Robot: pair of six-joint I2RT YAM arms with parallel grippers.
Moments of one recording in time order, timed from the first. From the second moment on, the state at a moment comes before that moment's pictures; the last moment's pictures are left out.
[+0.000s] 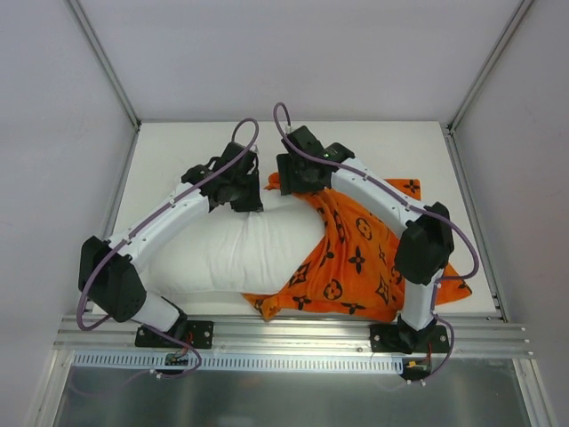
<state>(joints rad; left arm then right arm) -0.58 1.48 1.30 -0.77 0.03 -0.56 0.75 1.89 1.79 -0.85 0.18 0.44</state>
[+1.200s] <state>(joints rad) -0.28 1.12 1.27 -0.91 0.26 -0.48 0.22 1.19 1.31 -0.86 0.04 0.50</state>
